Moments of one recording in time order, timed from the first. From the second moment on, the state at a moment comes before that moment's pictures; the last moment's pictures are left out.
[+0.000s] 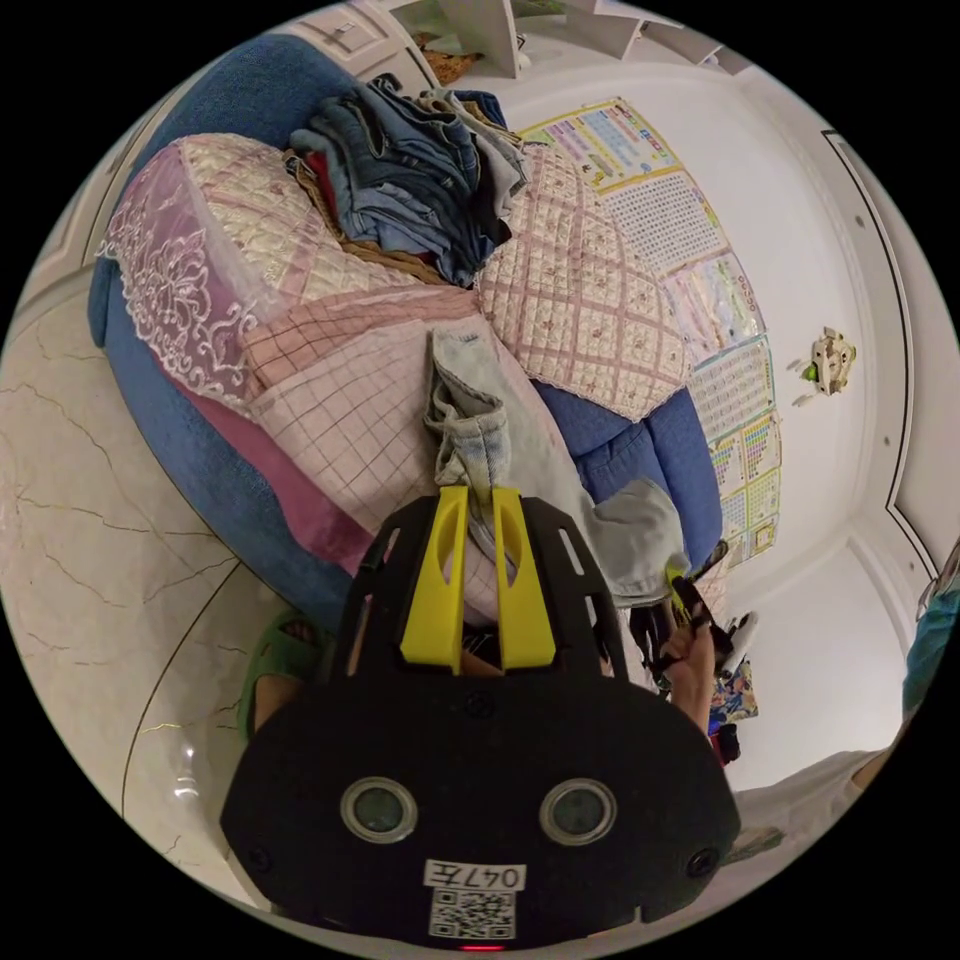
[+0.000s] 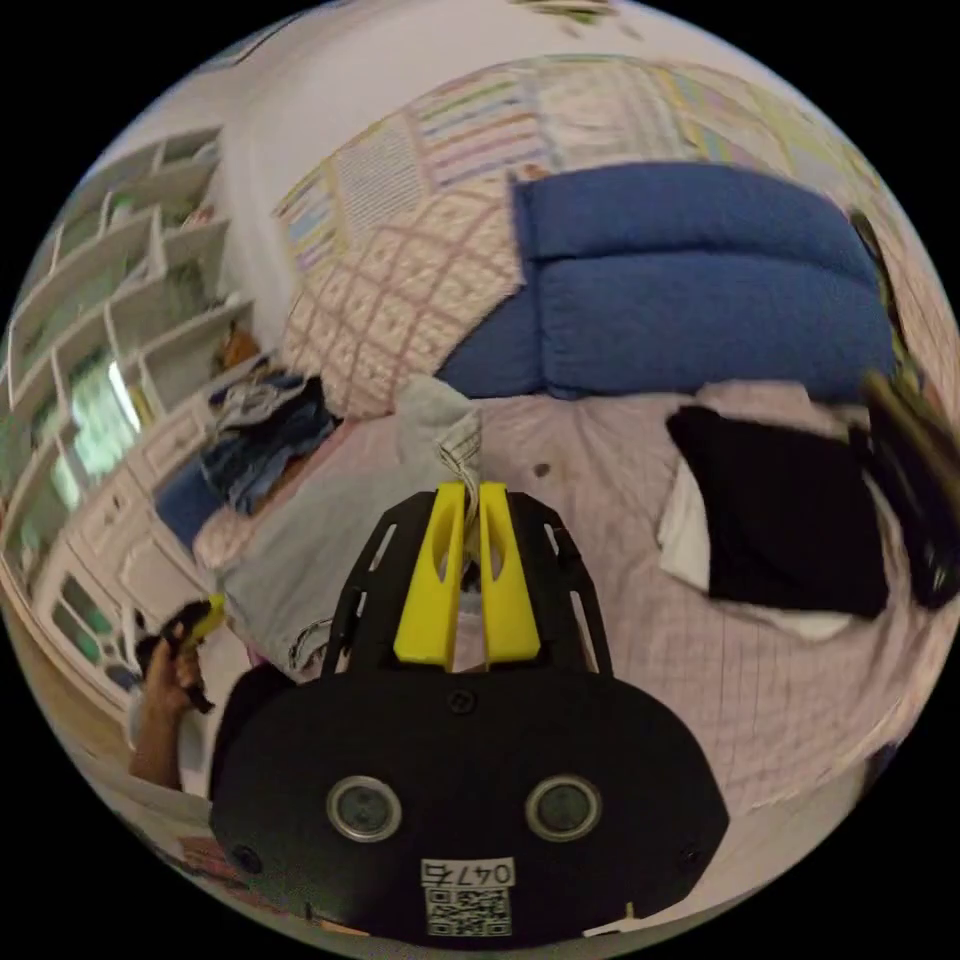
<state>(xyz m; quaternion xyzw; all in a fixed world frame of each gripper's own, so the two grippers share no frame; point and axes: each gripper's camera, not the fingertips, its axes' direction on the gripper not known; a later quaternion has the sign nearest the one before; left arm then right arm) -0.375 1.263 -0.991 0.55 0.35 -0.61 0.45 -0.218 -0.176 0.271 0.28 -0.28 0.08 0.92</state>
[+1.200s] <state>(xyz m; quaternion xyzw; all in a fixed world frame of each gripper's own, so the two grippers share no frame) -0.378 1.258 -0.912 0.54 0.39 -0.55 0.50 -0.091 -0.051 0.322 0.12 -0.31 0.05 0.94</state>
